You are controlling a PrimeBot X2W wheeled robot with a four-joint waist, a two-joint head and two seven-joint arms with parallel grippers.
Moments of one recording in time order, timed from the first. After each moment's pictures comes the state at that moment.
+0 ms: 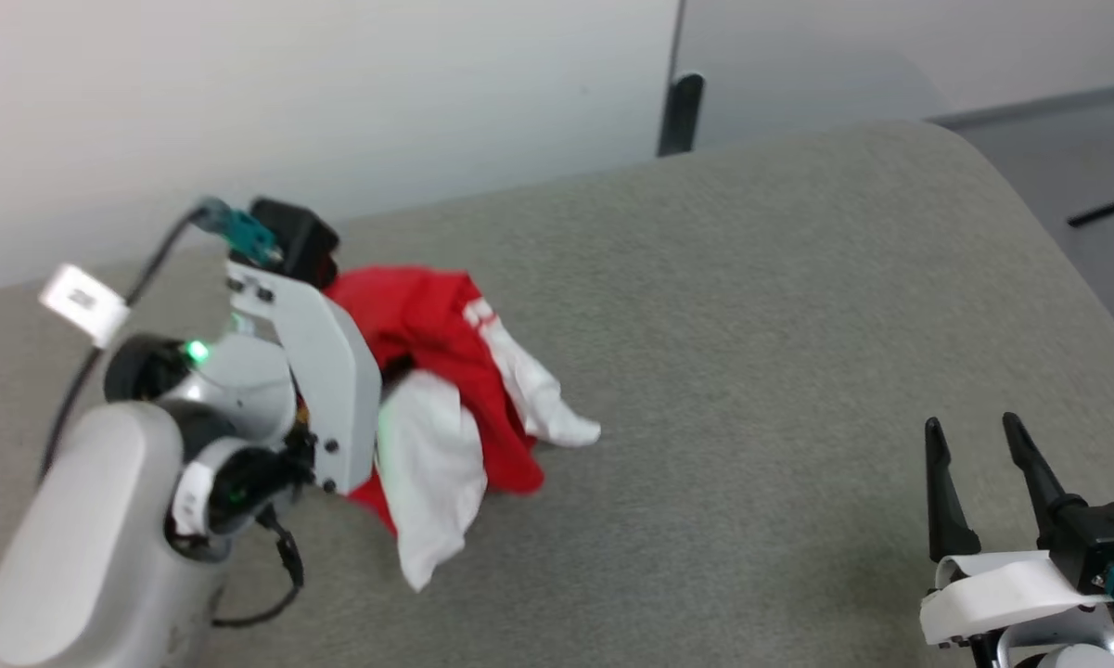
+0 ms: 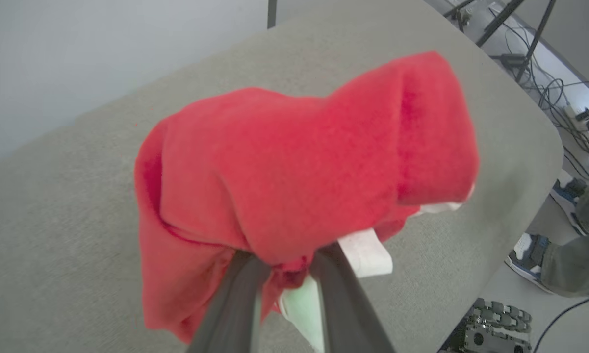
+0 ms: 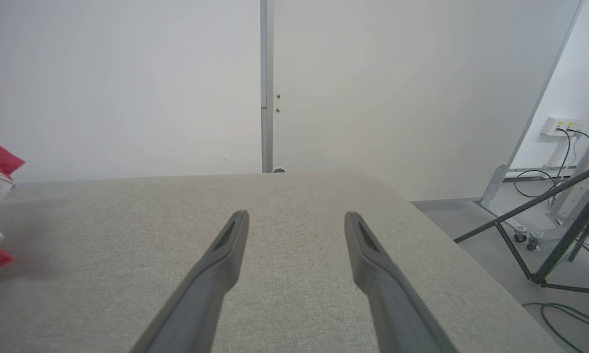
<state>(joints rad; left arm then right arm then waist) -0.55 0.43 -0.28 -0.07 -0.67 0.00 1.00 -0.11 -0.05 -0.09 0.20 0.03 0.13 -0.26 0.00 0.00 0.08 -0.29</state>
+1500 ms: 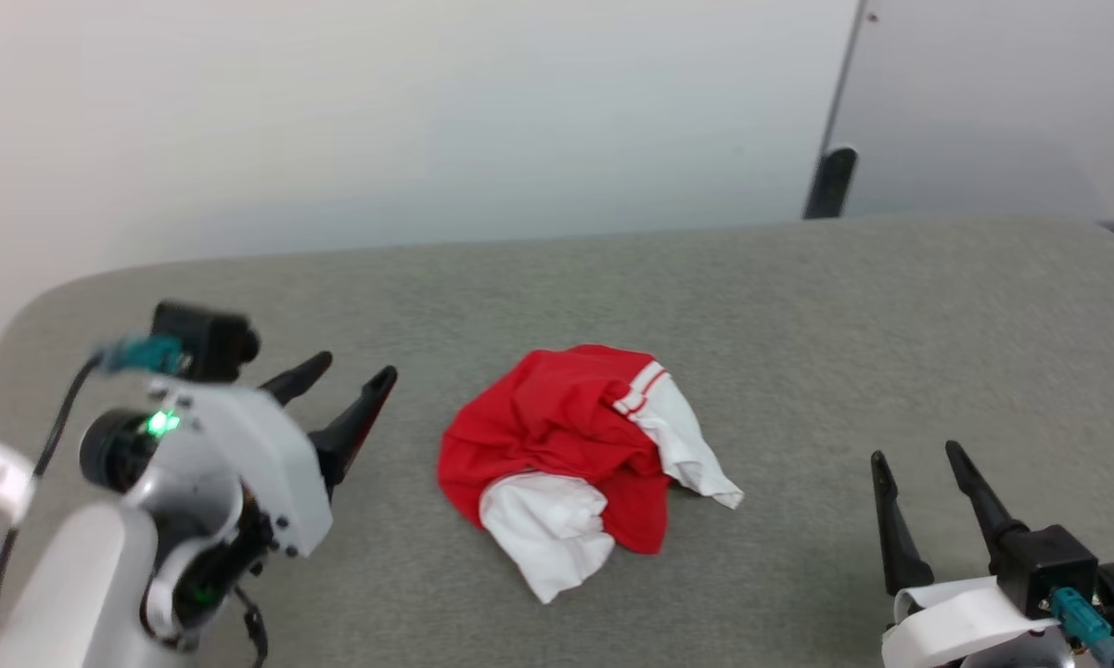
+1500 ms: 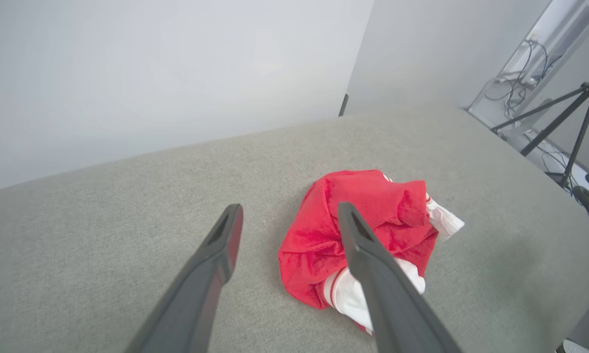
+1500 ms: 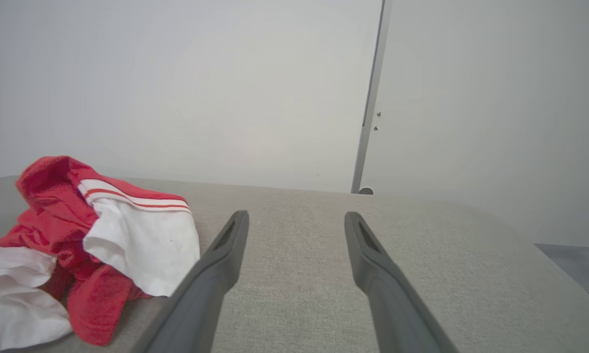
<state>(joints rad) -0.36 0.46 -0.22 0.00 -0.68 -0.11 0.52 -0.08 -0.05 0.00 0.21 0.02 0.13 -0.26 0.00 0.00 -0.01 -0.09</state>
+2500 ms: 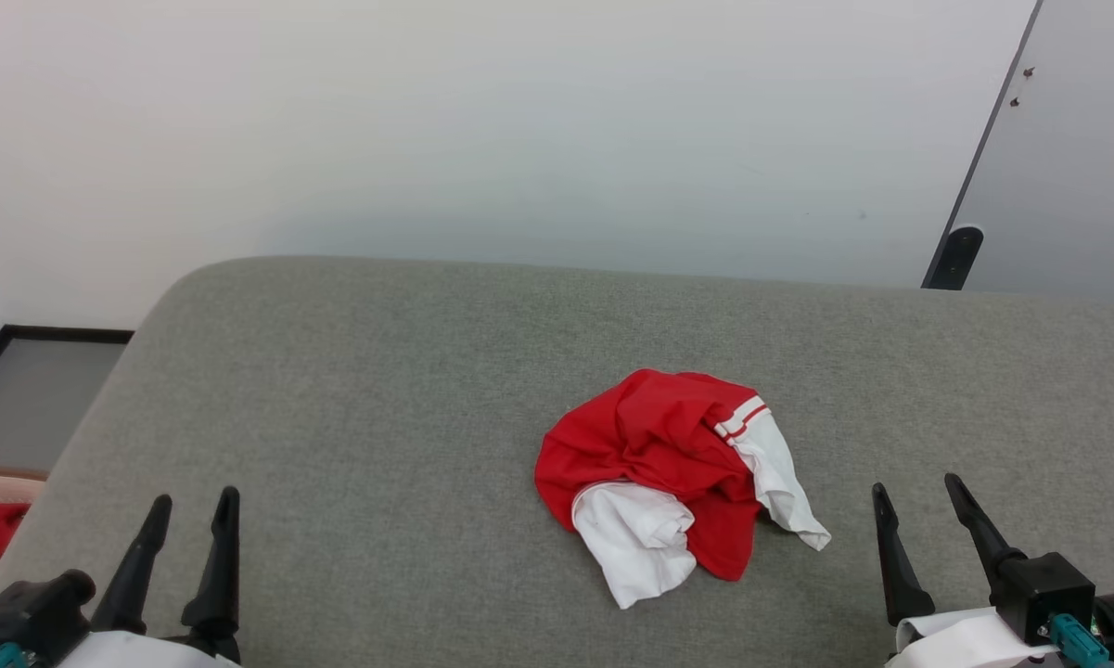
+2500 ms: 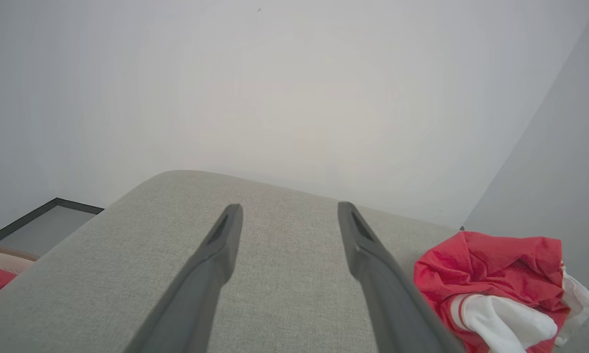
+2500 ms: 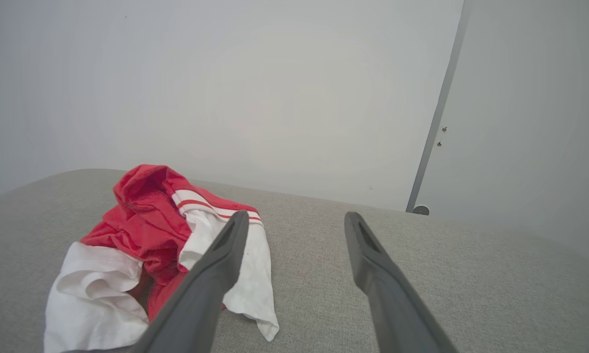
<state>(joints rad) 0.05 0.38 -0.02 0.09 -0.62 -0.08 -0.20 -0.03 -0.05 -0.01 0.22 0.03 0.13 -0.26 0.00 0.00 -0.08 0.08</state>
